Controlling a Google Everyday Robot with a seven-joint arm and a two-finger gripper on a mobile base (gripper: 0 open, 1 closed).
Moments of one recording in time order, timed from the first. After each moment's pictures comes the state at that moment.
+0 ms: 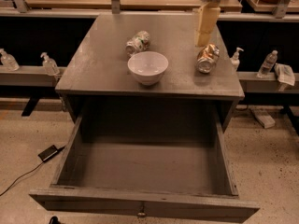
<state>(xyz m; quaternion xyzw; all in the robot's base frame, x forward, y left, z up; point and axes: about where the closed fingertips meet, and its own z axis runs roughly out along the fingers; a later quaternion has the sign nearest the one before) 0.633 -0.101 1.030 -0.78 0.56 -0.10 0.27</state>
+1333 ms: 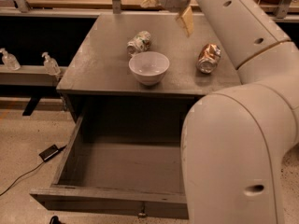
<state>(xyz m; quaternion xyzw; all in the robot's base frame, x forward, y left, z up) 0.798 -0.073 0.959 -0.91 0.28 -0.26 0.15</state>
